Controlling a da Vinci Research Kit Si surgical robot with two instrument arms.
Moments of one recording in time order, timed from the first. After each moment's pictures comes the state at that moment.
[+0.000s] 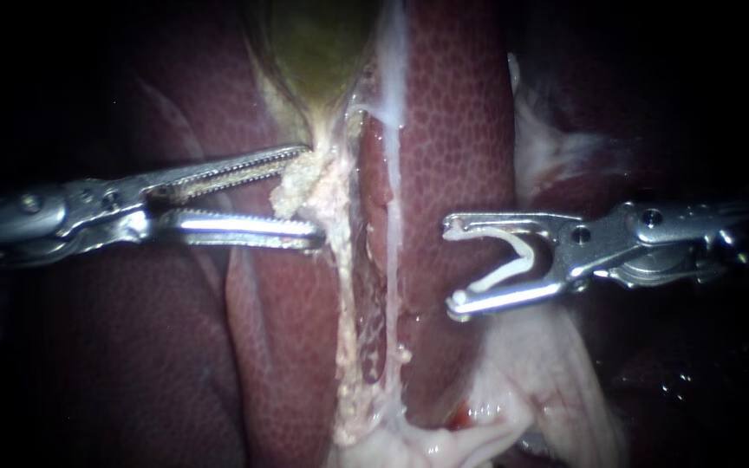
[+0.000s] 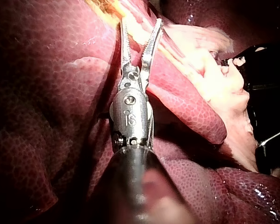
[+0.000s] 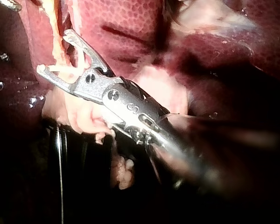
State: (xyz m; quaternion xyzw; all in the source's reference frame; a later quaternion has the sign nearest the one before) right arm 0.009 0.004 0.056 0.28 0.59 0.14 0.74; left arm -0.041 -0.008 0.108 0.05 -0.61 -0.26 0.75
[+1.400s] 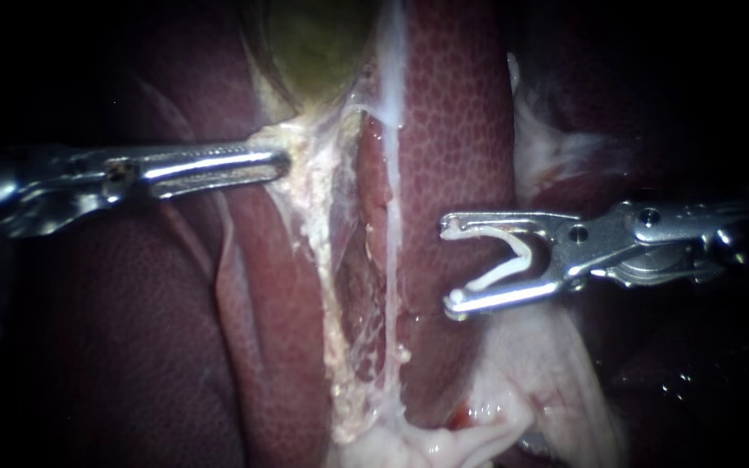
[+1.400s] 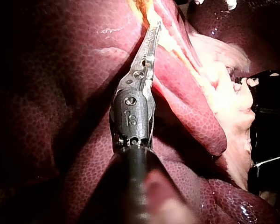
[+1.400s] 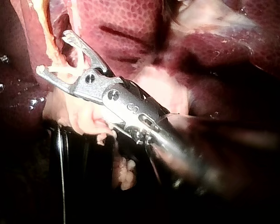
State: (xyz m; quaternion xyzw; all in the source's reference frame) right arm 0.009 0.004 0.056 0.28 0.59 0.14 0.74; left arm -0.035 -0.004 0.104 0.07 -0.59 -0.32 0.74
